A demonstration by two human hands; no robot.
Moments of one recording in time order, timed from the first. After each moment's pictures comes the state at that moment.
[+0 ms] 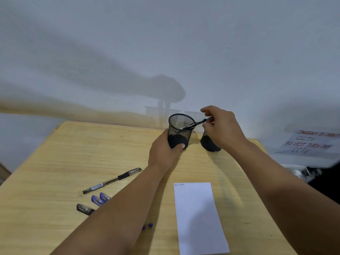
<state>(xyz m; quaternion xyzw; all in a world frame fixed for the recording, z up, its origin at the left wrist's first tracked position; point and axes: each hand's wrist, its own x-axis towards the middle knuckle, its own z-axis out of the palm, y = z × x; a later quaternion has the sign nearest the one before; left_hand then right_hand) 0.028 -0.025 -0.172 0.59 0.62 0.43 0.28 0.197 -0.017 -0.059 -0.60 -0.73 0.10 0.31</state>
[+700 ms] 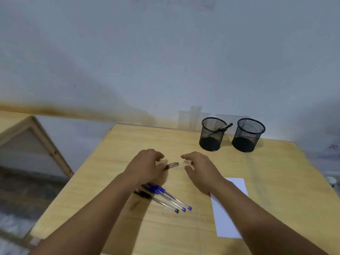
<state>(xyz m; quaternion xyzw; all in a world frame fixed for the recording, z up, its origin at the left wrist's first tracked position) -0.118 -0.133 -0.137 0.68 0.70 0.15 0.14 0.089 -0.100 -0.163 -0.50 -0.81 0.21 0.21</state>
